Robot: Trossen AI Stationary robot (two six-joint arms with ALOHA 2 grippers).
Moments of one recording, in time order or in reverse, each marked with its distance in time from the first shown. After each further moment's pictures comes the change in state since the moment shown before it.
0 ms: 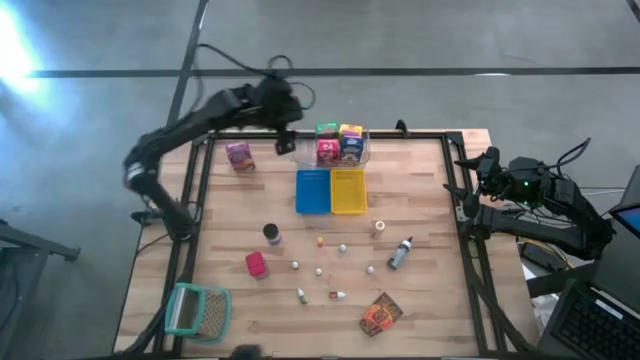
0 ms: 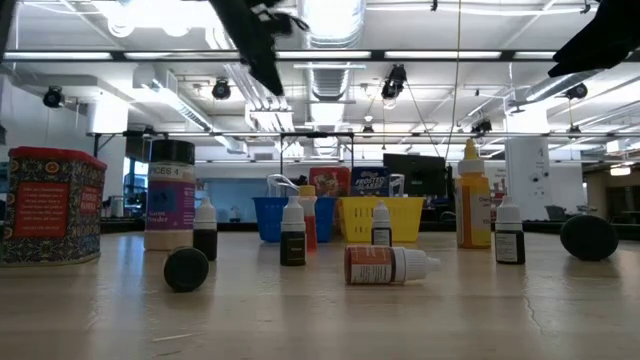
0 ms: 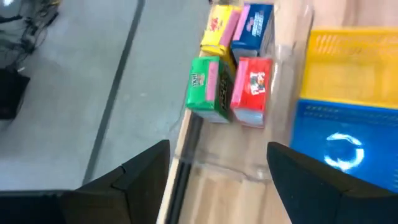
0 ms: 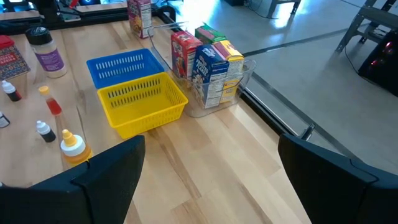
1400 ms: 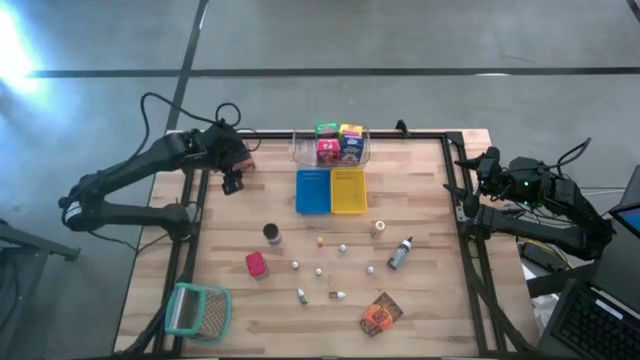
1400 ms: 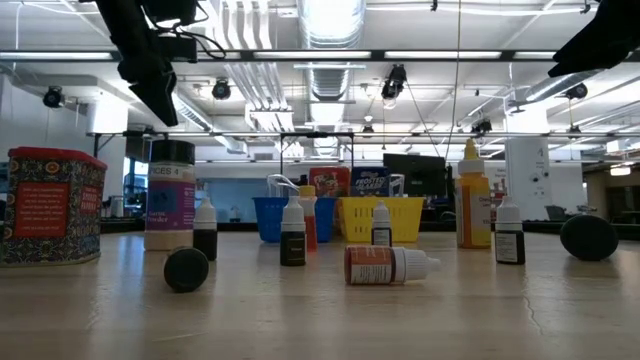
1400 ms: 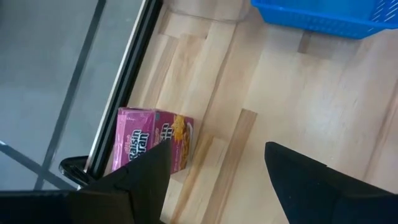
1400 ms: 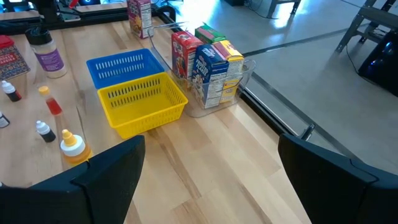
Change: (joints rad) left arm 0.003 -0.569 -0.696 -0.068 -0.064 -0.125; right arm 0.000 0.000 0.000 0.000 0.000 0.000
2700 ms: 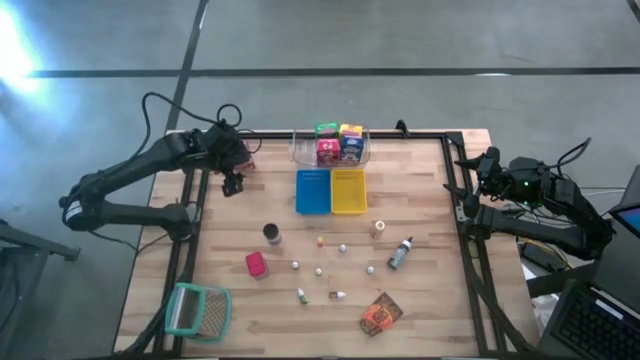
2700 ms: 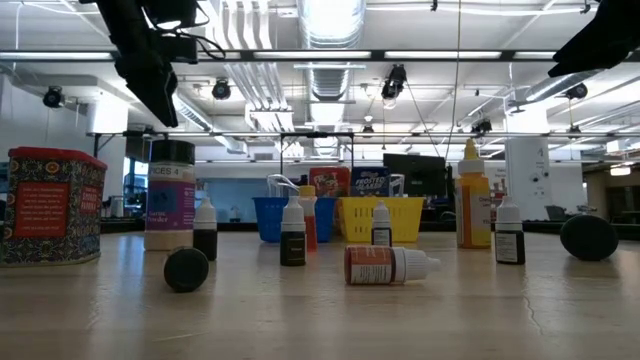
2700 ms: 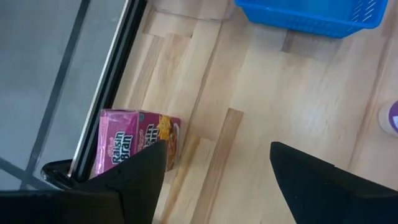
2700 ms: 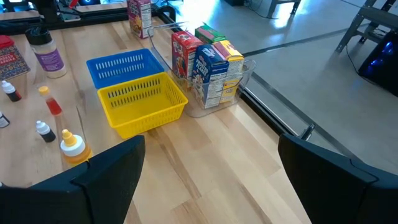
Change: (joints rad) left arm 0.000 0.007 0.001 -0.015 0.048 0.005; right arm 0.000 0.000 0.000 0.000 0.000 0.000
